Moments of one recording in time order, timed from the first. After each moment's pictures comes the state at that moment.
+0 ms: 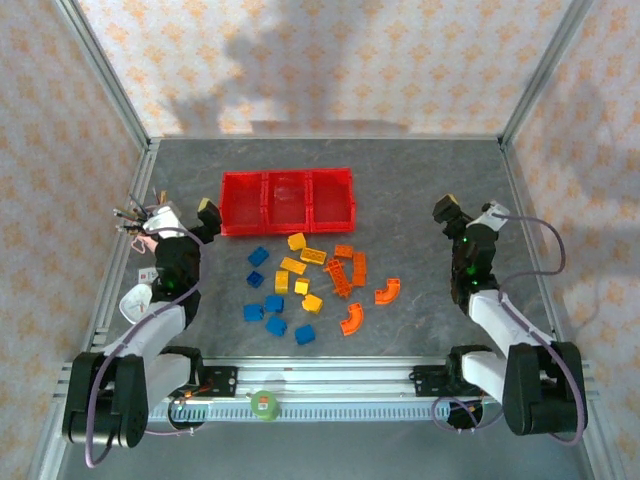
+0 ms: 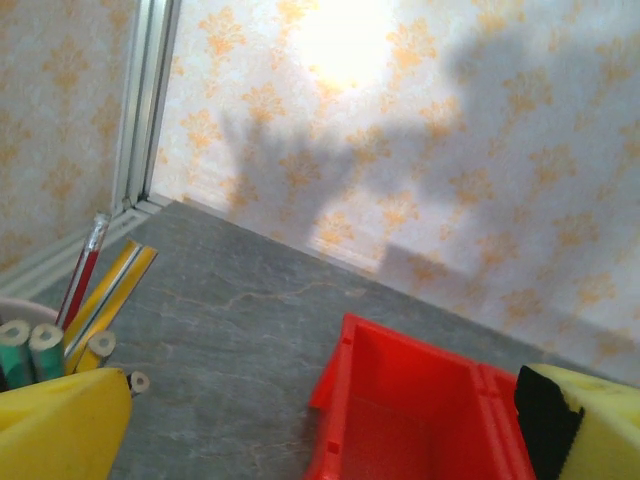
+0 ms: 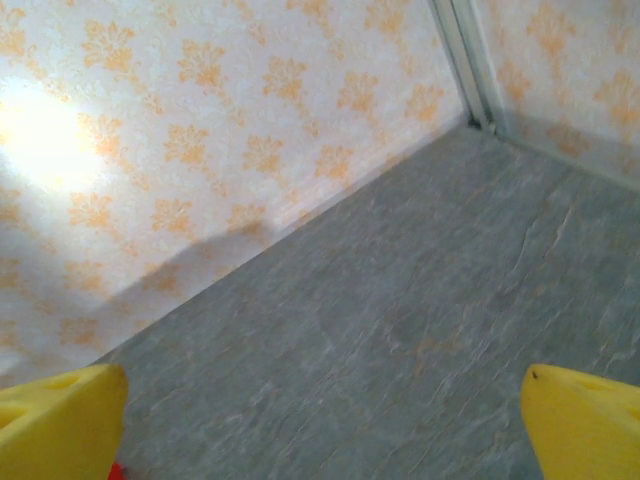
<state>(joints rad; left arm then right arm) 0.00 1.01 0.28 0.69 -0.24 -0.40 0.03 1.06 0.38 0.51 0.21 0.57</state>
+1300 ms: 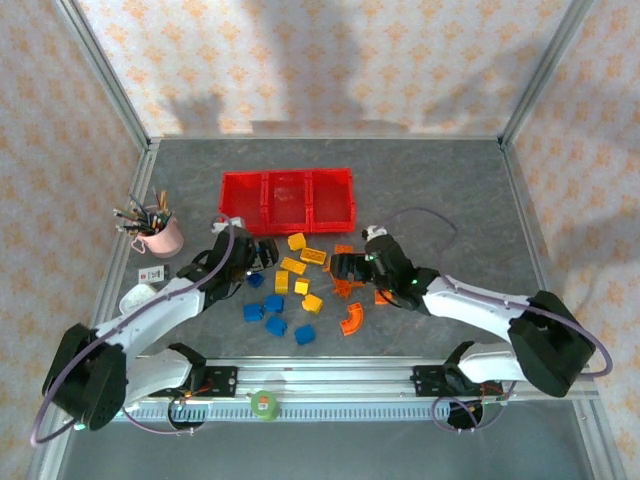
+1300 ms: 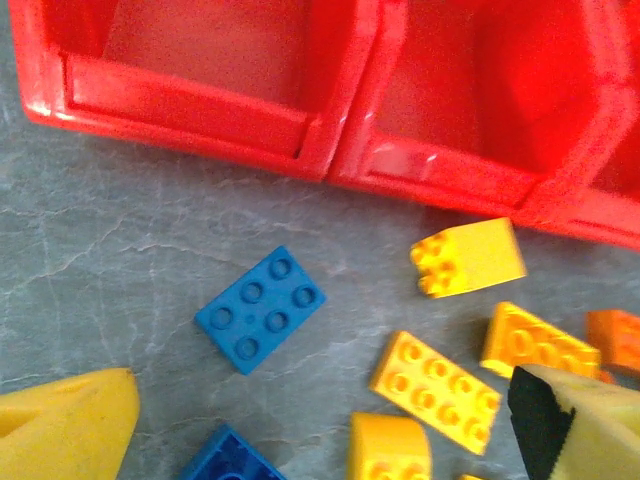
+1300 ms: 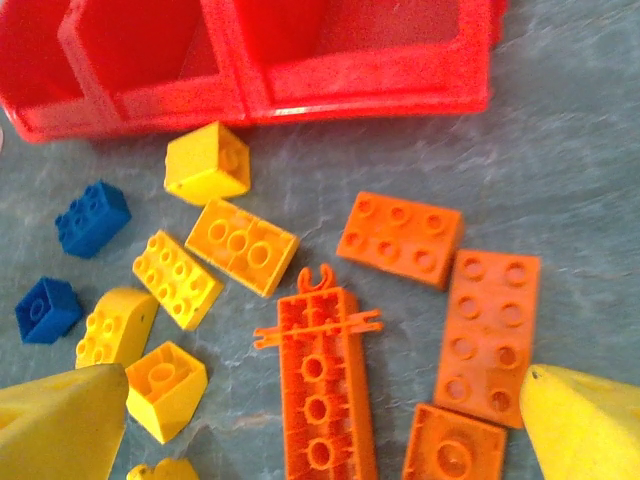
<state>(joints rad) -0.43 1.15 0.58 -0.24 -0.21 -0.67 0.76 1.29 0.59 0.02 0.07 0.62</state>
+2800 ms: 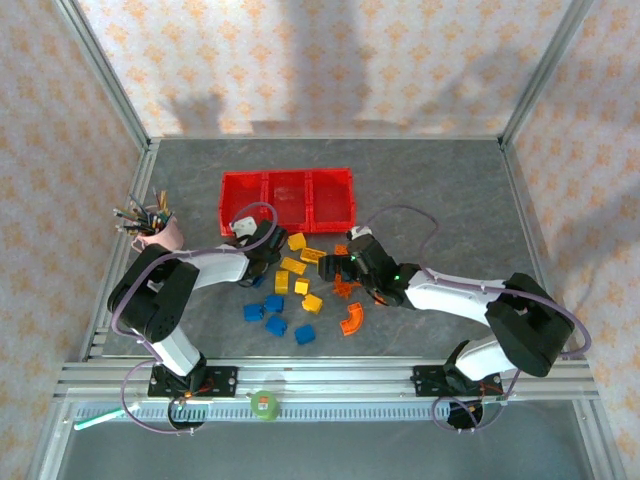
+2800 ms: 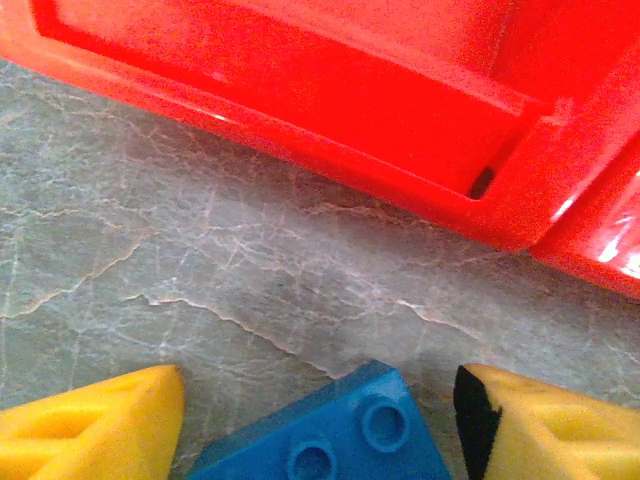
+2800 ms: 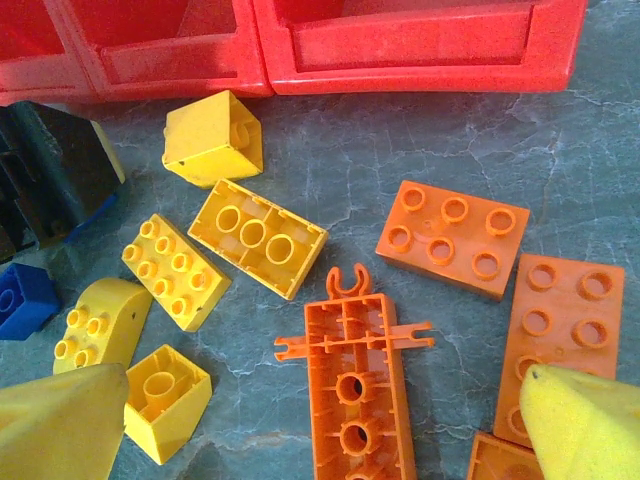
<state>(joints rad) -0.48 1.66 0.76 -0.18 -0.47 -0.88 0.82 1.42 0.67 0.02 0.12 0.62</state>
